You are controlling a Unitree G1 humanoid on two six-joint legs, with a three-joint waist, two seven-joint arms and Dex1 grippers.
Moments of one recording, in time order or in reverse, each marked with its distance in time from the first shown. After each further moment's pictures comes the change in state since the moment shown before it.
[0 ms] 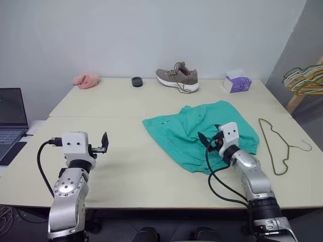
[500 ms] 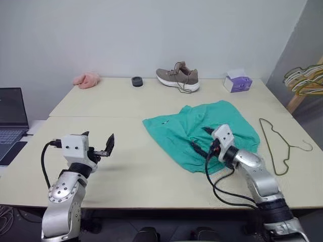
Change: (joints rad) left arm 0.083 0.107 0.005 -0.014 -0.180 -0.030 -0.242; right arm 0.059 -0.242 0.157 -0.238 0.080 0.078 0.382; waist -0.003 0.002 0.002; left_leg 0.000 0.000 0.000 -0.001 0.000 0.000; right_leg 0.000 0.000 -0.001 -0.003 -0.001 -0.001
